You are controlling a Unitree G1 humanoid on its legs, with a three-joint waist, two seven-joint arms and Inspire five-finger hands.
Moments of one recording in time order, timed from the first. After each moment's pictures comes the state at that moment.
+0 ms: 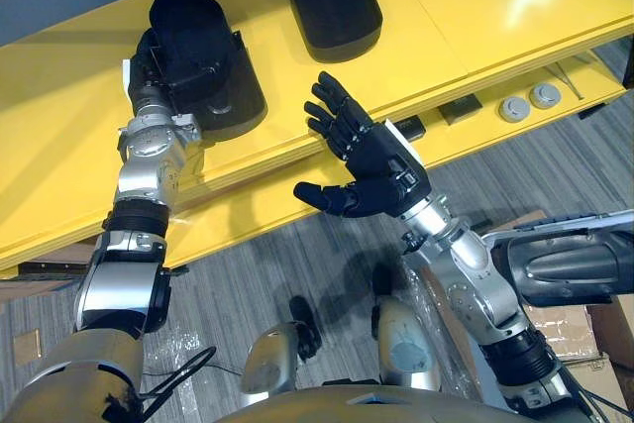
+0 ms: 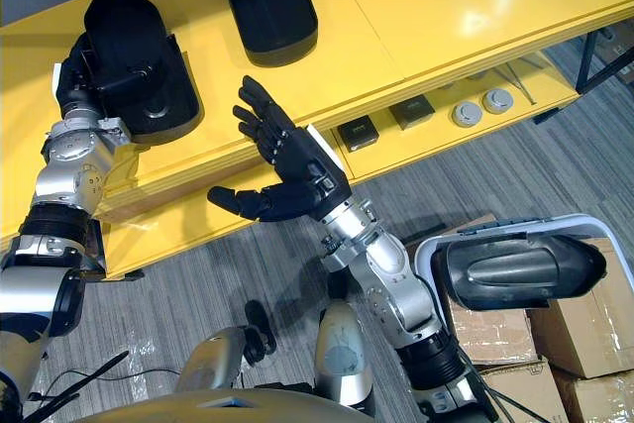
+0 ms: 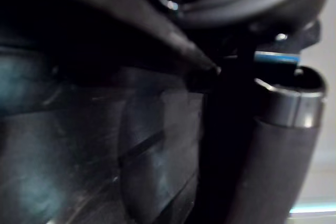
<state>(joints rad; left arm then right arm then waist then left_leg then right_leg) -0.79 0.51 0.01 0.67 -0.44 0.05 0.31 -0.12 -0.32 0.32 -0.25 0.56 -0.12 0.33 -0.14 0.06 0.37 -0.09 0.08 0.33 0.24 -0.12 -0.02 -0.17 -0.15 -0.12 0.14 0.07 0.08</state>
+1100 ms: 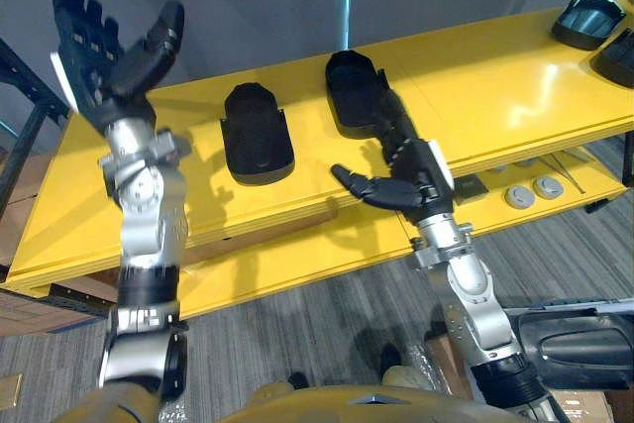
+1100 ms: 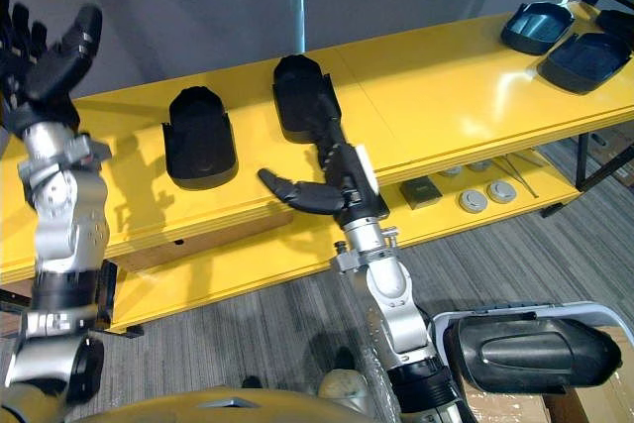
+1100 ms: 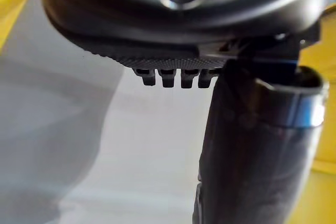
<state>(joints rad) -0.23 0.27 0.18 -0.14 -0.42 -0.24 0.36 0.00 -0.22 0.15 -0.12 0.28 -0.25 0.00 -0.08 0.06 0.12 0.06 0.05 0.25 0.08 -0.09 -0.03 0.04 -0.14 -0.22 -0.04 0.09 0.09</state>
